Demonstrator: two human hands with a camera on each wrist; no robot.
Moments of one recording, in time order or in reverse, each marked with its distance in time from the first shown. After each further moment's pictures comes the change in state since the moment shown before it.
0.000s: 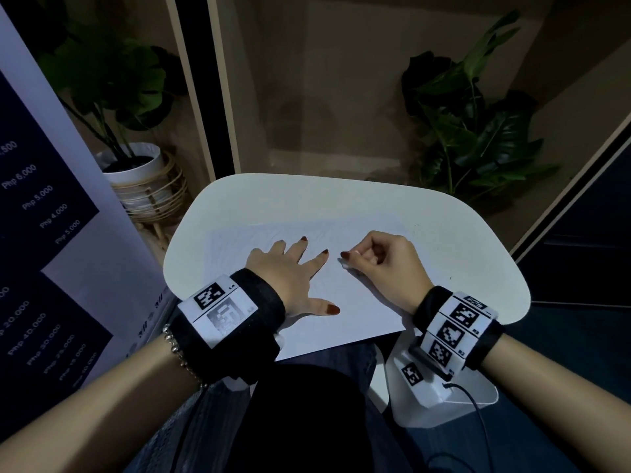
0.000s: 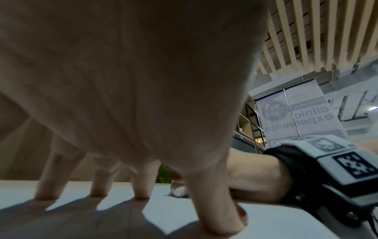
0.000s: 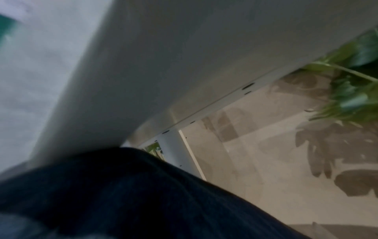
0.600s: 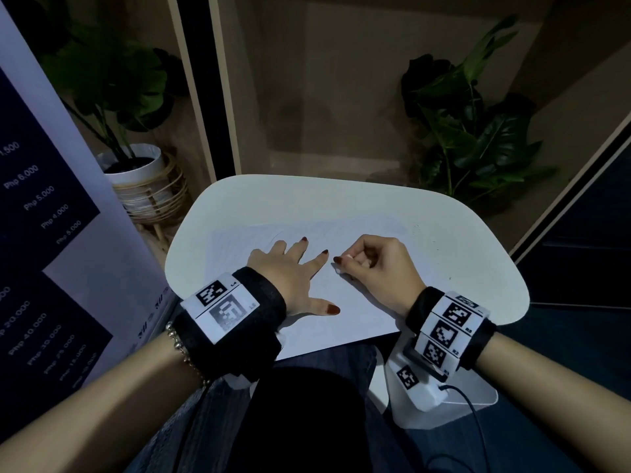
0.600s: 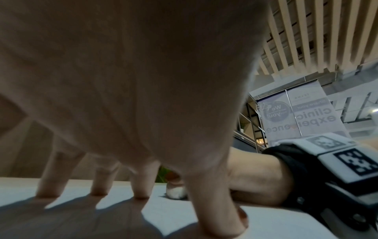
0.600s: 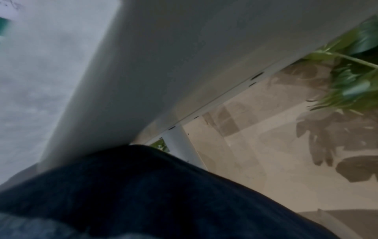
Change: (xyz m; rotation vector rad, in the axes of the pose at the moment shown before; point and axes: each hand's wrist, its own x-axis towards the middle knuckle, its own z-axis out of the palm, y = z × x) left_hand -0.001 0.001 -0.002 -0.019 -0.019 -0.005; right_hand -0.003 -0.003 0.009 0.081 -0.038 0.045
